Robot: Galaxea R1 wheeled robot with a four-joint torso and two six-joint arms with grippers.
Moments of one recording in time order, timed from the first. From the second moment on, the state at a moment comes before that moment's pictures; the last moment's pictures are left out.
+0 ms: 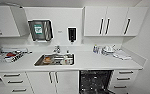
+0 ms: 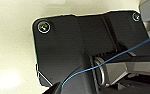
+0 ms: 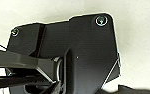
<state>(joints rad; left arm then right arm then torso) 1.49 2.99 -2.73 0.05 -0.08 -0.02 -1.55 3.03 -2.81 -0.24 0.21 0.12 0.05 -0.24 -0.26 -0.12</state>
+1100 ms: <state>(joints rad) 1.50 3.00 -2.74 0.05 -0.08 -0.02 -1.54 3.02 -2.81 -0.24 0.21 0.12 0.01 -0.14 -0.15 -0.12</state>
